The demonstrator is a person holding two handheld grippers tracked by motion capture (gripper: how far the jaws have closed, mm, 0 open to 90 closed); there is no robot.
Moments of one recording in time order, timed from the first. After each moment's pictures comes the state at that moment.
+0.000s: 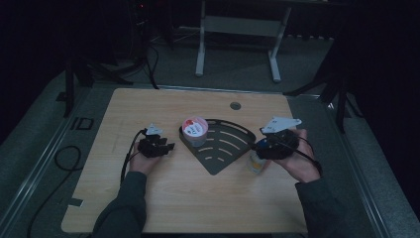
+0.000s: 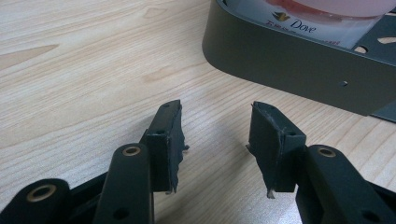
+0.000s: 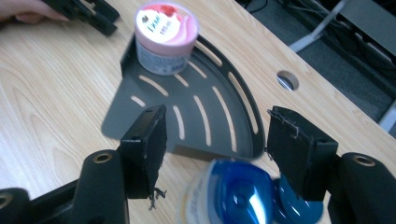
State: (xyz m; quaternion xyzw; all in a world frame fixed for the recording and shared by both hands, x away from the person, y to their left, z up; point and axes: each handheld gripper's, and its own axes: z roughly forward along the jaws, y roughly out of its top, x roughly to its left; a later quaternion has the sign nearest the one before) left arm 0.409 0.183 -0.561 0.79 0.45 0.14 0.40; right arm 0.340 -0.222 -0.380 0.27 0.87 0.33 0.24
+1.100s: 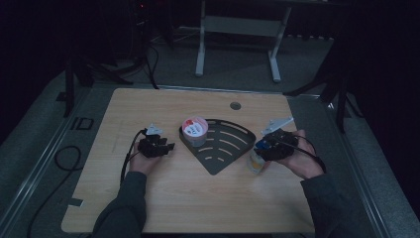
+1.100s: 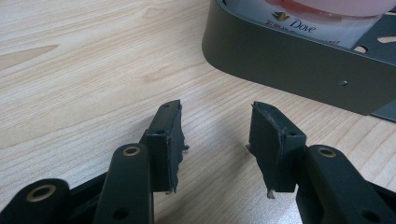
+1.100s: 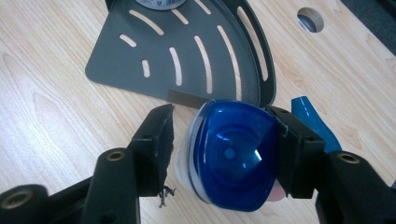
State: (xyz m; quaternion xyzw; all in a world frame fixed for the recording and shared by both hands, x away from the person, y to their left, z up) left arm 0.409 0.183 -0.561 0.79 0.45 0.14 0.39; right arm 0.362 -0.233 -0.405 0.28 0.91 0.24 0.18
